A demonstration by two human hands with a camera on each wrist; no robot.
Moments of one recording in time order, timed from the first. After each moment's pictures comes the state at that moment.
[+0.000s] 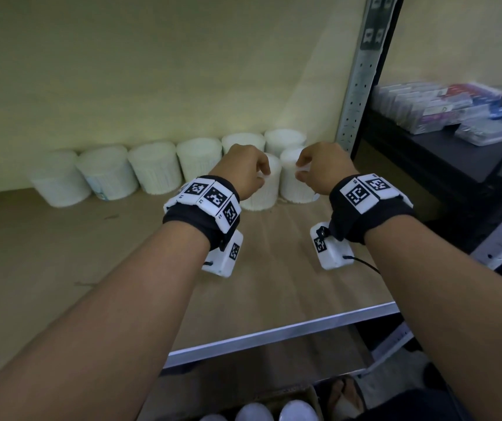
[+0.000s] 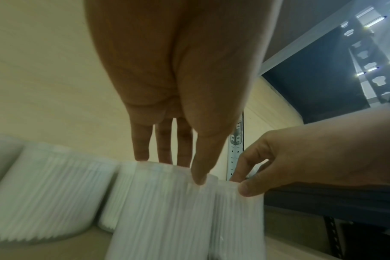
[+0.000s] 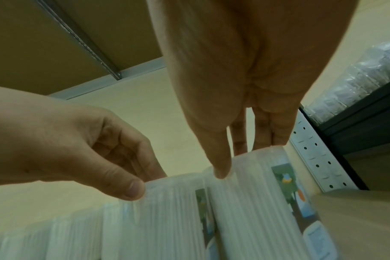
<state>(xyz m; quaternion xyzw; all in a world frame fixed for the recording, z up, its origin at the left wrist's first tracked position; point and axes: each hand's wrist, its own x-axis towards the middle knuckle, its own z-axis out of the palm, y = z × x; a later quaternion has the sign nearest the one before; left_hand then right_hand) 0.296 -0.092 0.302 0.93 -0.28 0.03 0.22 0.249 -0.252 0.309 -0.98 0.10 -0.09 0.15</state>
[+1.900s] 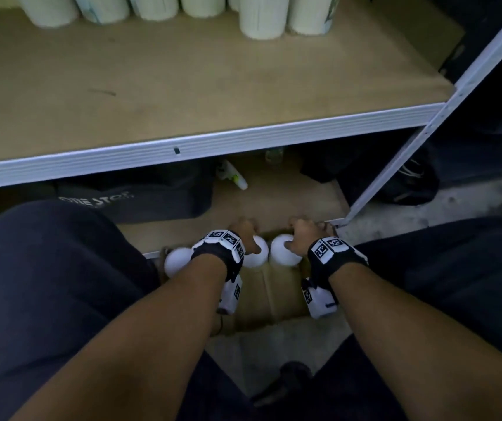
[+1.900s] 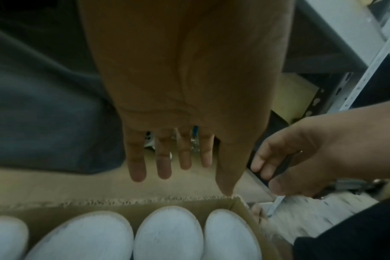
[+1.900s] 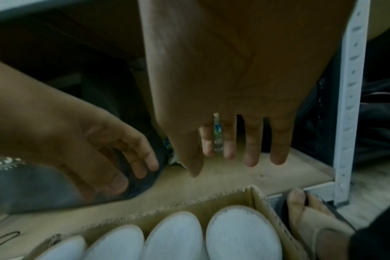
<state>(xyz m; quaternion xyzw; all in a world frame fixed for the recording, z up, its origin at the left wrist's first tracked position) 0.046 -0.014 0.028 0.91 -0.17 -0.36 0.15 -0.009 -0.166 0.037 -0.95 0.14 0.26 0.13</state>
